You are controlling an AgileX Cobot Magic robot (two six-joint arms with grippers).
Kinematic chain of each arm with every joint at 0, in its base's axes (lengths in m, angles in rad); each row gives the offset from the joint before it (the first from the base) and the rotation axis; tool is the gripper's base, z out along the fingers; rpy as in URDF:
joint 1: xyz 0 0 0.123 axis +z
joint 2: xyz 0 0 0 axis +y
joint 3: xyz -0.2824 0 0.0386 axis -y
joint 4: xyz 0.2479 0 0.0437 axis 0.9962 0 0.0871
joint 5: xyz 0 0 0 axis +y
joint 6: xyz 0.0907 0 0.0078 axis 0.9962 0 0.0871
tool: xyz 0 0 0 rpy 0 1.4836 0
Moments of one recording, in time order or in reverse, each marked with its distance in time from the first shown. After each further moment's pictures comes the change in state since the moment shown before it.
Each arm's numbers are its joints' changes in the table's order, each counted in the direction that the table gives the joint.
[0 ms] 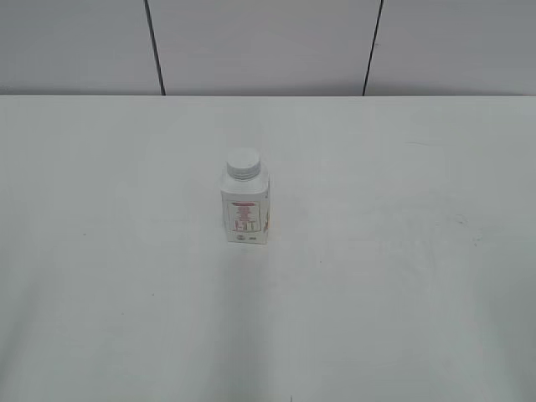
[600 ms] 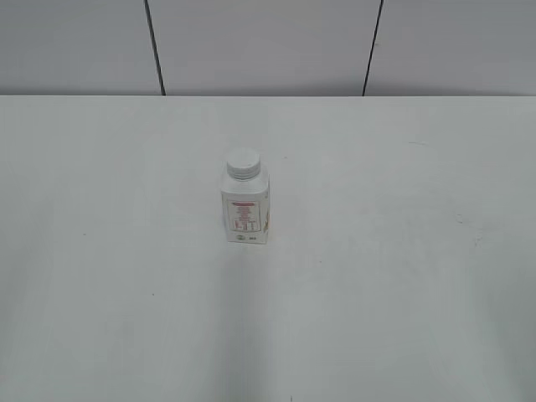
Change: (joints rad) left arm 0.000 0.009 -0.068 0.042 -0.600 0.000; right arm 0.000 0.000 0.000 0.000 0.000 0.001
